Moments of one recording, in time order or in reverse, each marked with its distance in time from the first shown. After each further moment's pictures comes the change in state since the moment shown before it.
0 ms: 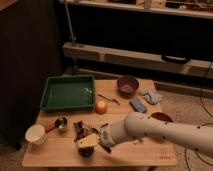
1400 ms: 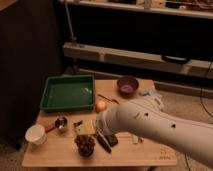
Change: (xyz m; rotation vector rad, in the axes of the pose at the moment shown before) arm -0.057 0.075 -0.111 0.417 -0.140 -0.185
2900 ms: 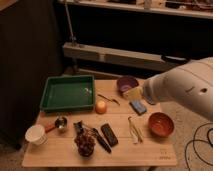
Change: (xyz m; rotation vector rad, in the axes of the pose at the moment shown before) arm -0.061 -0.182 -0.145 0.414 -0.137 0.009
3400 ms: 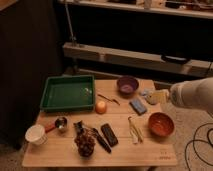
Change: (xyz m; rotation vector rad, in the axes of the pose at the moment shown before) arm 0.048 -0.086 -0.010 0.081 -0.033 0.183
